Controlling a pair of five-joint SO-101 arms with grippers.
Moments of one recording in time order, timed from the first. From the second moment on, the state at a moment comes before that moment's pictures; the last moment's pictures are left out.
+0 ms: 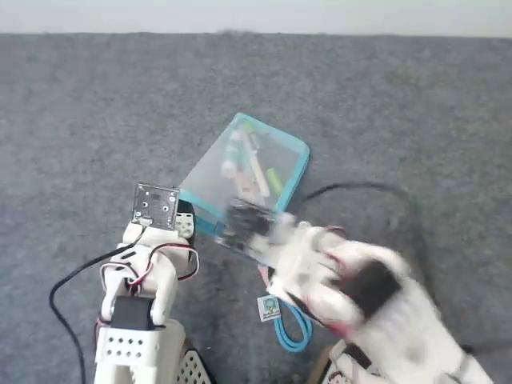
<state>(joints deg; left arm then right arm) -1.9 -89.9 90.0 42.8 -1.3 -47.8 -53.1 38.7 85.3 24.0</state>
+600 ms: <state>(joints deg) -2.3 -89.9 90.0 42.8 -0.2 -47.4 -28.6 48.9 57.2 17.0</state>
